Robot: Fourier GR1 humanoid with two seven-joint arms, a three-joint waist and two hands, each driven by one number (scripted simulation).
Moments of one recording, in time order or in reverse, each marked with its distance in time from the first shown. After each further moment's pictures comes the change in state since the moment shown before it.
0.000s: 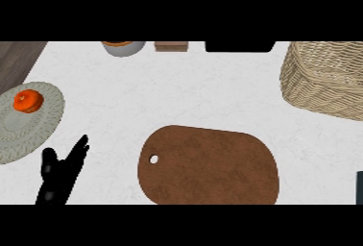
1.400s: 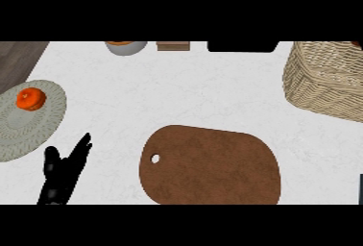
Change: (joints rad) left arm -0.017 -0.025 0.020 0.015 -0.020 -0.032 -0.012; right arm -0.029 -0.120 -0.222 0.810 -0.141 -0.245 -0.611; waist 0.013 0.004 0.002
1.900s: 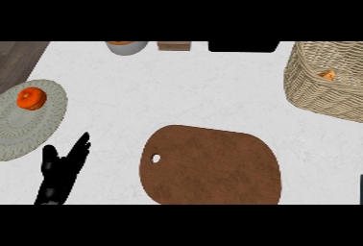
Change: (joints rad) left arm -0.008 0.005 0.014 0.002 0.002 -0.016 0.010; right arm 0.024 -0.106 0.043 0.198 0.087 -0.031 -0.158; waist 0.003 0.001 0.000
